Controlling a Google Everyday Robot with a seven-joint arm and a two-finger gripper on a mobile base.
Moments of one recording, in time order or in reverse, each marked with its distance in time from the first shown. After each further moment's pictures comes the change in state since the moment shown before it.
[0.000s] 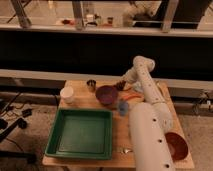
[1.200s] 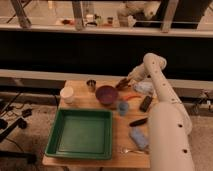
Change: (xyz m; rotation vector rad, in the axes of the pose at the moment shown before) arm 0.006 0.002 -0.067 0.110 -0.043 0.023
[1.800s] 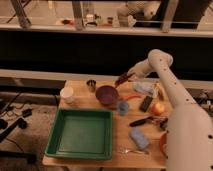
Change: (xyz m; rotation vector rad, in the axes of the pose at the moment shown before) arm -0.033 -0.015 -0.065 0.121 -0.034 -0.064
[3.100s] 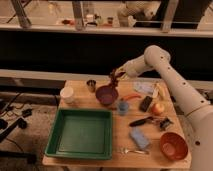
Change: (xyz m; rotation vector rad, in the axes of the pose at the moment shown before) arm -0.136 0.005 -0.039 0.010 -0.196 -0.238
